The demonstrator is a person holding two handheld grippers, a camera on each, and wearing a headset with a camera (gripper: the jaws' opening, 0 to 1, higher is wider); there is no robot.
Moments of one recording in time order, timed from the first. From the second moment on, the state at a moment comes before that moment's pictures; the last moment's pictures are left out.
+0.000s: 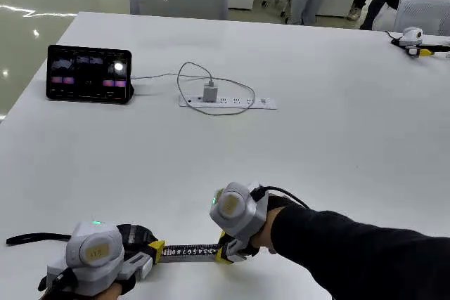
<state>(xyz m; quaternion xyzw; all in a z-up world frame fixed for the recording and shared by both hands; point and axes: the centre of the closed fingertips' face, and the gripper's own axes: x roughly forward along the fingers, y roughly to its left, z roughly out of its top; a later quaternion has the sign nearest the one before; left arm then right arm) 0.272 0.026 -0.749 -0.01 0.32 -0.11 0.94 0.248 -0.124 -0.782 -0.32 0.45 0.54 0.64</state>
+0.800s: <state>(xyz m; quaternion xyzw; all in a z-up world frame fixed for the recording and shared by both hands) 0.273 0.026 -0.749 -0.01 0.31 -0.12 0.94 0.249 -0.116 -0.783 -0.32 0.44 0.54 0.64</state>
